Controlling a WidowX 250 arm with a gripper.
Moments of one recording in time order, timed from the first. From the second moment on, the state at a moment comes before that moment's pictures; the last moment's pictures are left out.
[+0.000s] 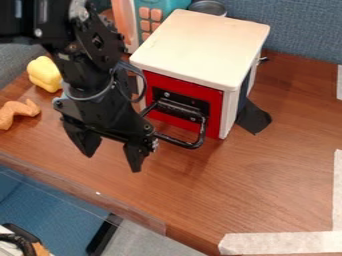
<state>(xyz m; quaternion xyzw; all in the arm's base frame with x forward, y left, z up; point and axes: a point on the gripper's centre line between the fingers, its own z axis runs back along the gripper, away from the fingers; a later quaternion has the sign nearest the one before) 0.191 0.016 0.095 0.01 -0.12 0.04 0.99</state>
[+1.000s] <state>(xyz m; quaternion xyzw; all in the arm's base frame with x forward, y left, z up) 0.223 0.014 0.087 -0.06 -0.13 0.32 0.94</state>
